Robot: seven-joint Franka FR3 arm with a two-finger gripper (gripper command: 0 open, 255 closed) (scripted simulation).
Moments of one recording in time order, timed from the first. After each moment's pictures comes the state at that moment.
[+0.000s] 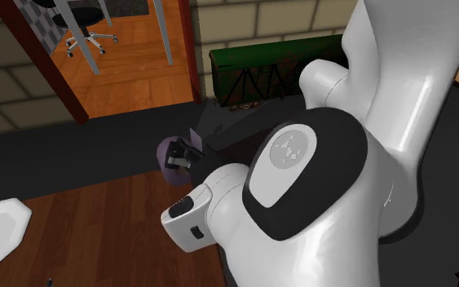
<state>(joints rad) -0.04 -0.10 0.51 -2.31 -0.90 1.45 -0.18</state>
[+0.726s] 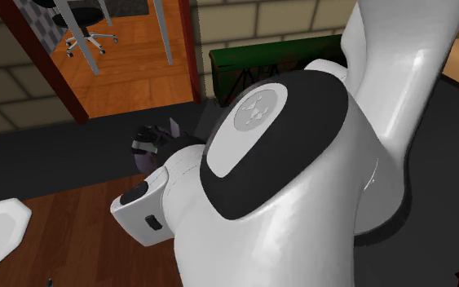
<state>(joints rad) -0.07 -0.07 0.48 -2.19 -0.95 1.43 -0.28</state>
